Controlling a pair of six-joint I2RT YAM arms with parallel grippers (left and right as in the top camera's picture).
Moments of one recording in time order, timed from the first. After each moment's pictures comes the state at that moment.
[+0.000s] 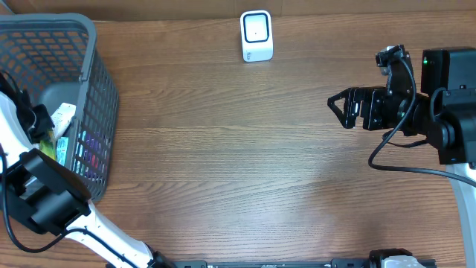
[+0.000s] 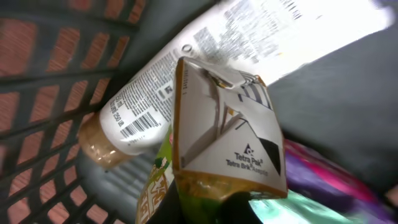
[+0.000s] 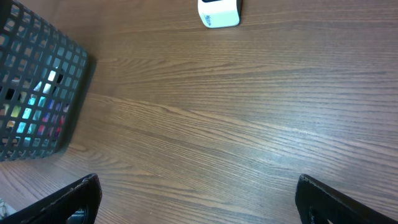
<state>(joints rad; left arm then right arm) 0.69 2.13 1.99 -1.28 -0.14 0.13 0.07 1.29 1.54 -1.15 -0.46 0.10</state>
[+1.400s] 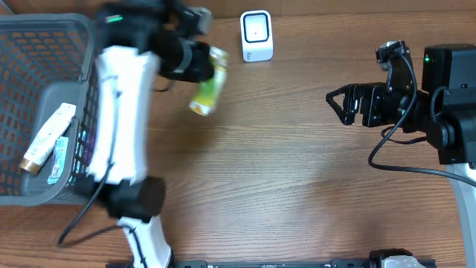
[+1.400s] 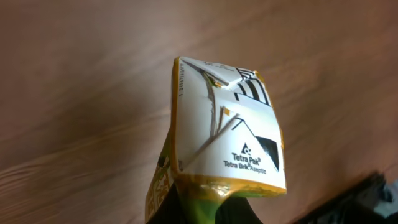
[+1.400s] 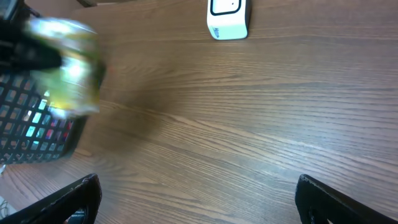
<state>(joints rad) -0.21 2.03 2.38 -1.62 0.34 0.00 0.07 1.29 1.54 -1.10 -0.49 0.10</state>
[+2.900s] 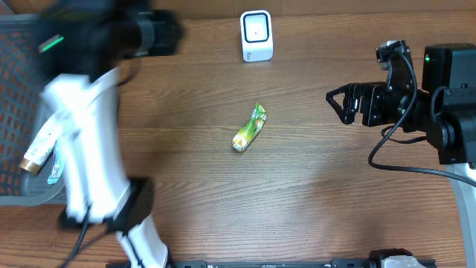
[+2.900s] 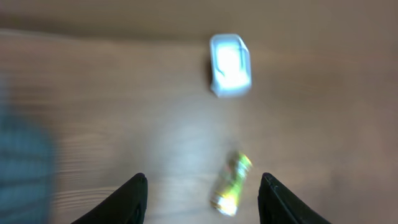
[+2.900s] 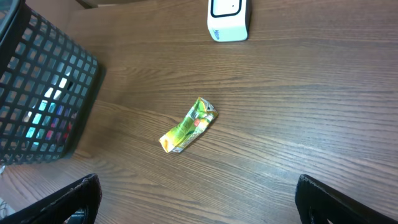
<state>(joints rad) -0.06 1.97 2.84 -1.68 0.19 -0.14 0.07 1.29 1.54 -1.10 -0.49 0.10</state>
